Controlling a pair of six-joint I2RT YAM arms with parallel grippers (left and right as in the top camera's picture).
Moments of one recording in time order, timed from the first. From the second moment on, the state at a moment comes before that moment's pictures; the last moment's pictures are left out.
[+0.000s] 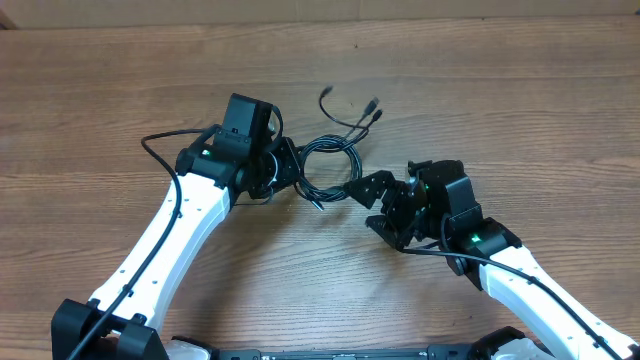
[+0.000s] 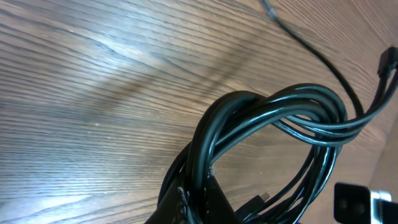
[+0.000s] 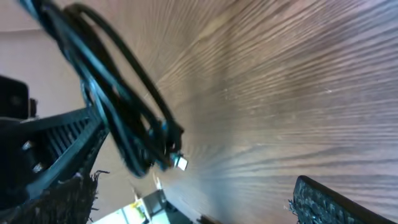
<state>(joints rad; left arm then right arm) -0.34 1.51 1.17 -0.72 0.32 -0.78 0.42 1.24 0.60 -0.08 -0.56 1.25</state>
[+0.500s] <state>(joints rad) -0.37 1.51 1.17 -0.55 0.66 -0.78 0.43 1.35 0.61 -0.07 -0.33 1.17</state>
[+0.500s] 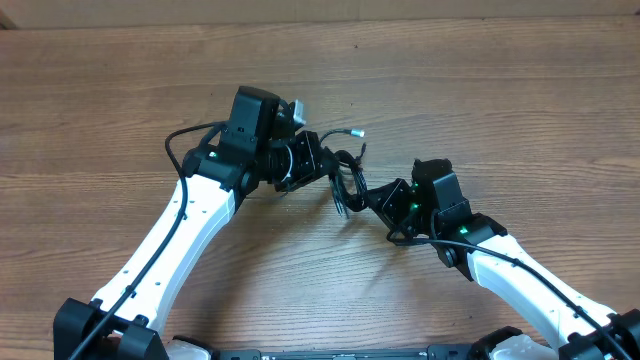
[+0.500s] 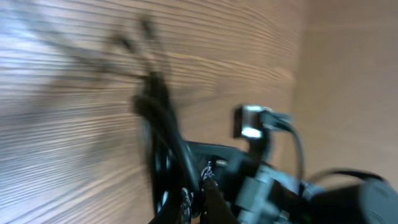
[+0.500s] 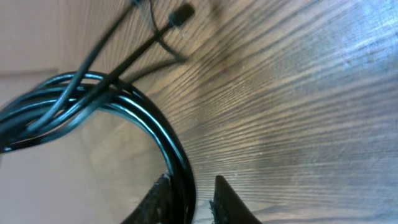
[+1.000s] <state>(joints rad) -0.26 1.51 1.17 -0.37 0.86 -0.83 0.43 1.35 0.61 -0.35 -0.24 1.09</state>
